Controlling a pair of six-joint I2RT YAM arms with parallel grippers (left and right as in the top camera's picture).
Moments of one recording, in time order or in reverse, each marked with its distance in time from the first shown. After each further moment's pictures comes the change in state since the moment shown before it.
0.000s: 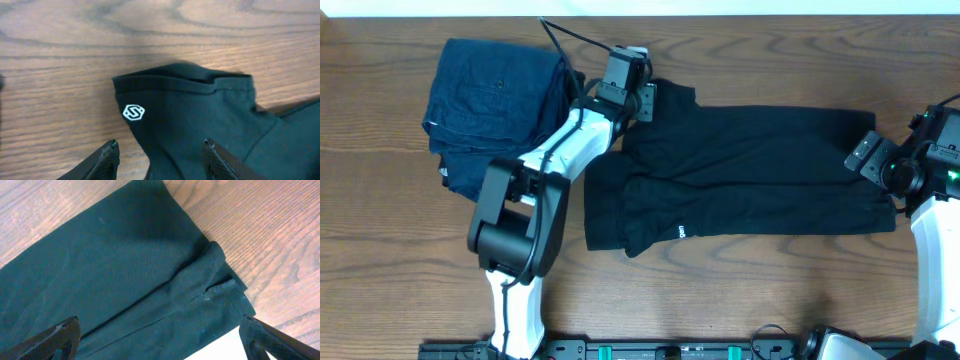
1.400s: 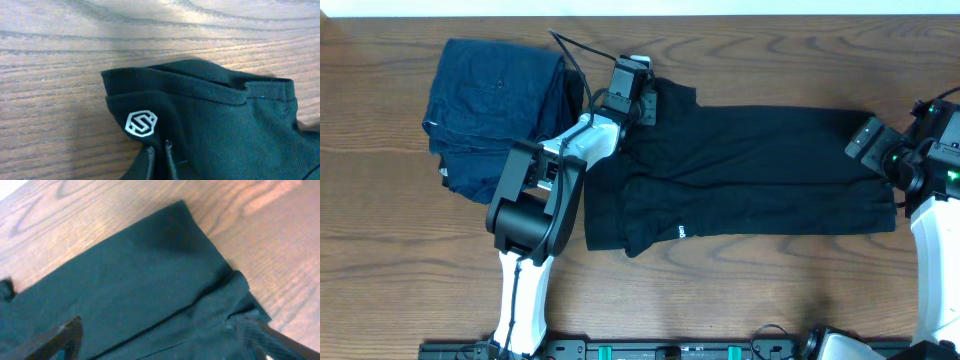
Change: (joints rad) left arm 0.000 0.127 0.000 0.161 0.005 -0.016; right arm 0.000 0.001 -0.002 0.128 -0.092 -0.031
